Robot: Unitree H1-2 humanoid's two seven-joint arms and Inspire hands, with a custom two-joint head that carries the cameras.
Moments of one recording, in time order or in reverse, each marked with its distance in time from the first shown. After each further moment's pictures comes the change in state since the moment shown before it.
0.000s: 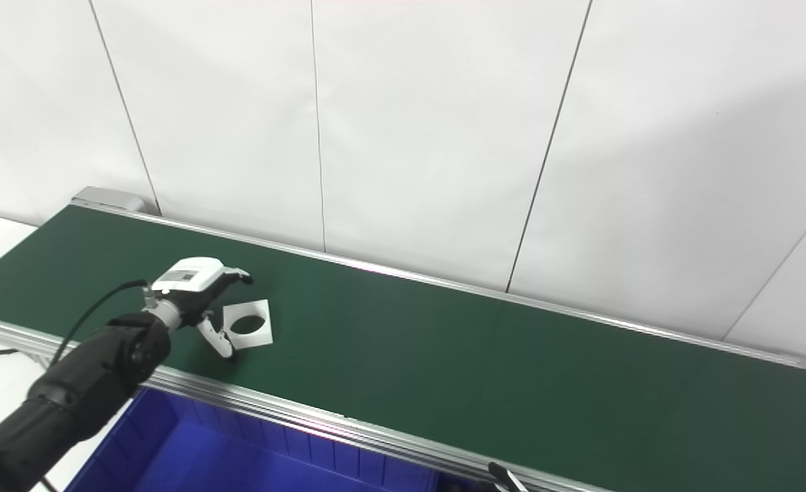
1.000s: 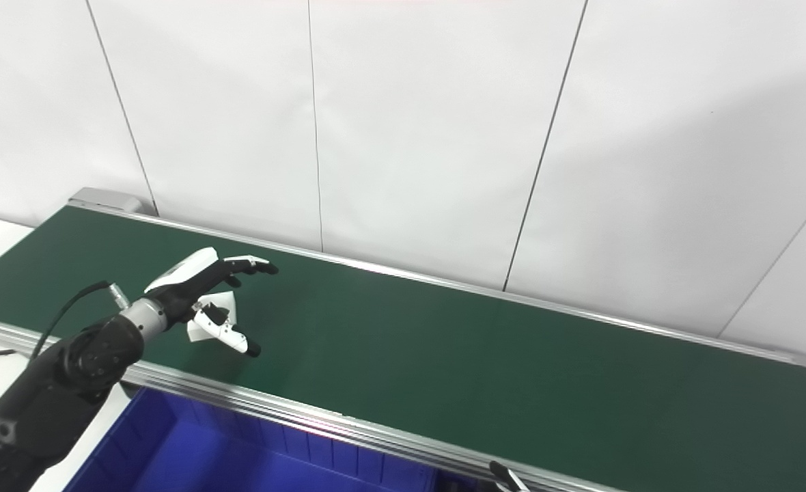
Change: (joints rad) left arm 0.141 0.011 0.236 -0.323 -0.287 -0.099 -0.225; right arm -0.004 -0.016 -0.004 0.008 0.002 0.001 0.001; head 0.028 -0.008
